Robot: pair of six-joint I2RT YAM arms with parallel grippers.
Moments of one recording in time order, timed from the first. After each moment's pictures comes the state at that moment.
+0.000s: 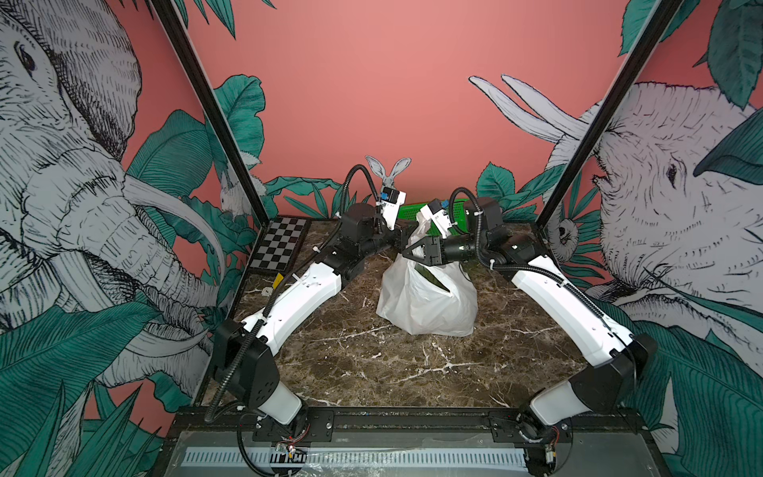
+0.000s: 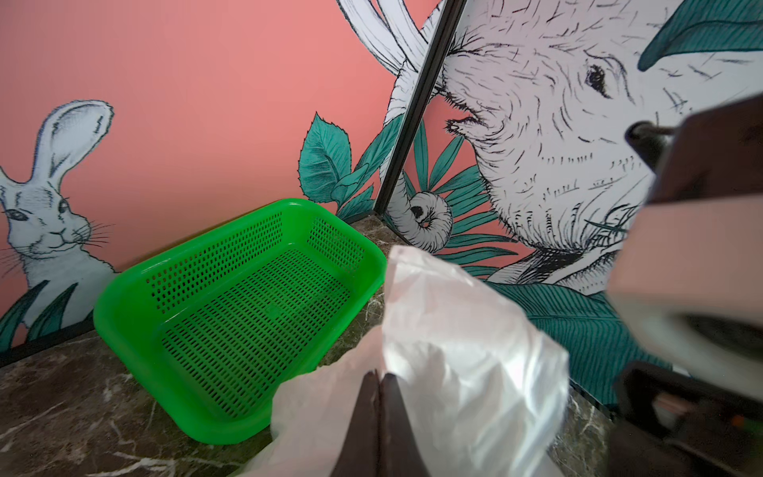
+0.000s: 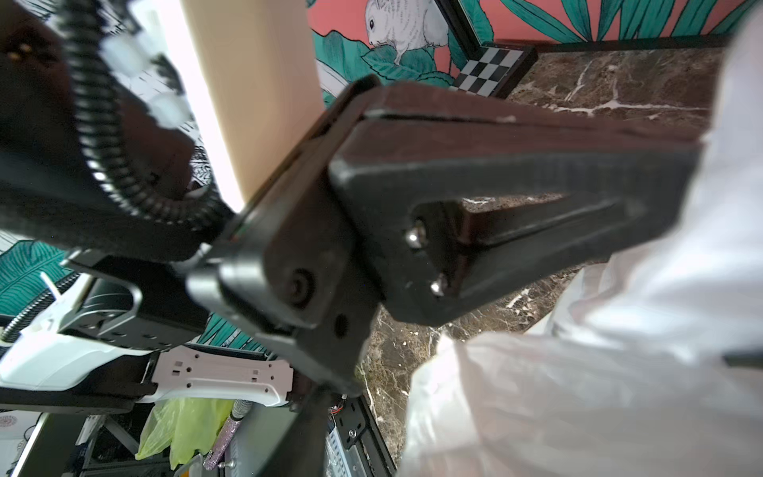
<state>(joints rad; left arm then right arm) -0.61 1.54 1.41 -0.03 0.34 -0.24 0.57 1.54 1.62 -0.62 -0.69 0.41</state>
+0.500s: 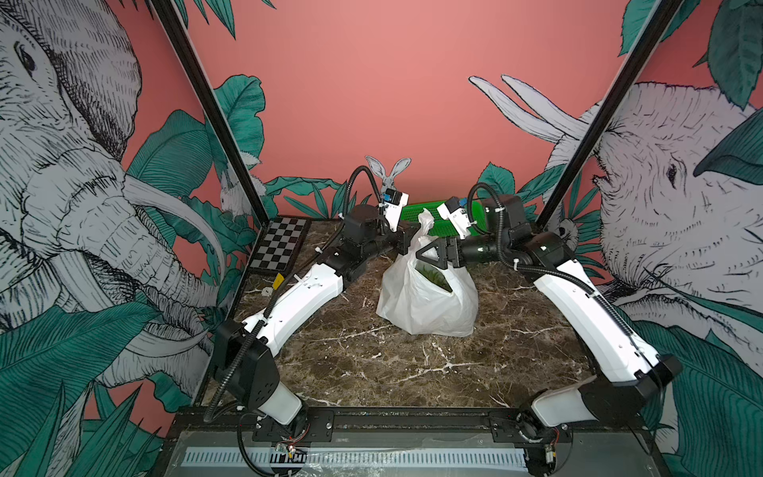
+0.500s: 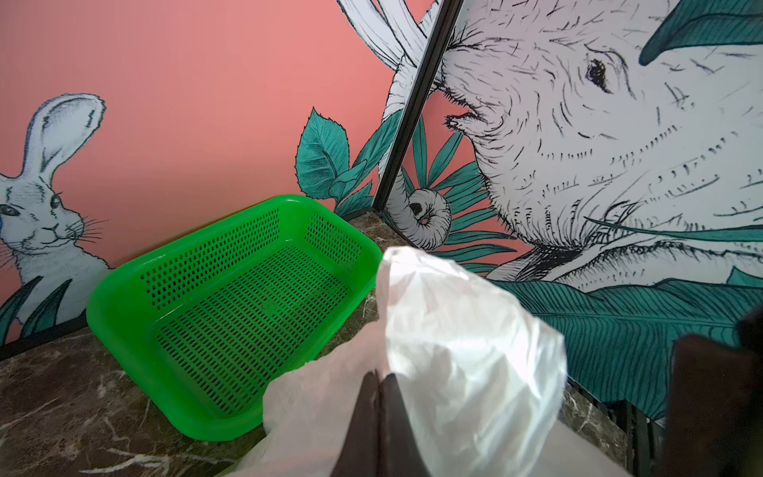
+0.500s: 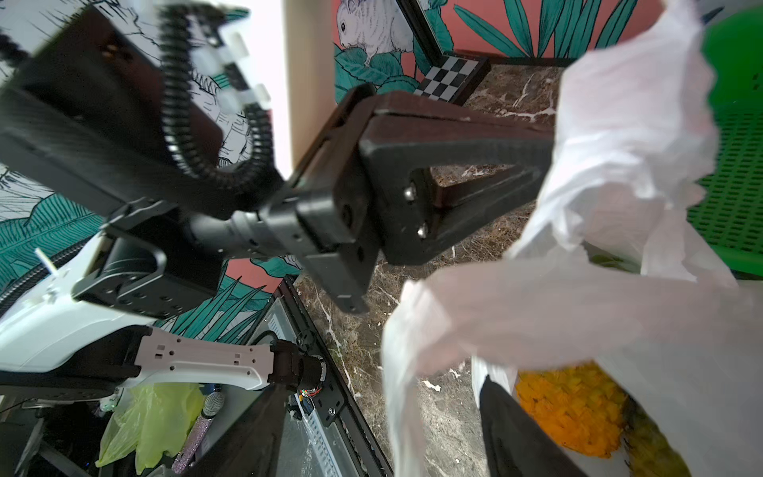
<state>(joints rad) -0.63 1.54 1.41 -0.04 0.33 -0.23 0.53 1.43 1.72 -0.88 -0.62 0.31</state>
